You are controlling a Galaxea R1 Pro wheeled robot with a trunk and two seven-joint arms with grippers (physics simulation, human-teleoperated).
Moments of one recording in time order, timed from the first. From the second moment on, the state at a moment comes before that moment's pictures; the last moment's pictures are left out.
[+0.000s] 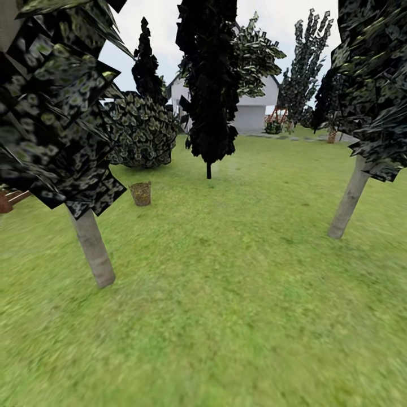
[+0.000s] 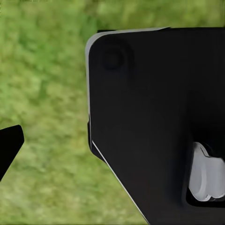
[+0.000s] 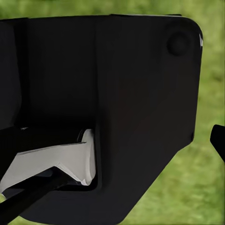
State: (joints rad) left arm -0.02 0.01 0.00 -0.02 0.00 -0.21 0.00; right arm 0.00 0.11 -0.01 -0.03 0.00 -0.17 0.00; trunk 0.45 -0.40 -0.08
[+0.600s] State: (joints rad) left arm -0.02 -0.02 0.00 -0.05 0.00 -0.27 0.00; right arm 0.00 0.11 -0.01 -0.05 0.00 -0.17 0.00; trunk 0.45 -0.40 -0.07
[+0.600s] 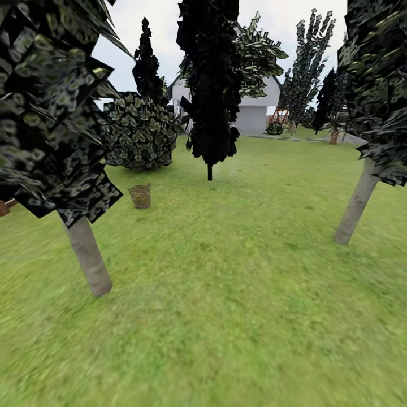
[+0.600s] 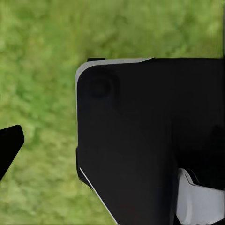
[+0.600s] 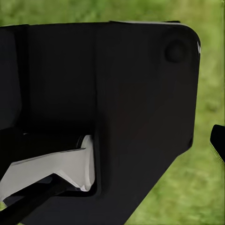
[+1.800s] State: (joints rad) left arm -0.02 -0.04 0.00 -0.06 0.00 -0.32 0.00; right arm 0.00 0.11 -0.01 -0.05 0.00 -0.17 0.00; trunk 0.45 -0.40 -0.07
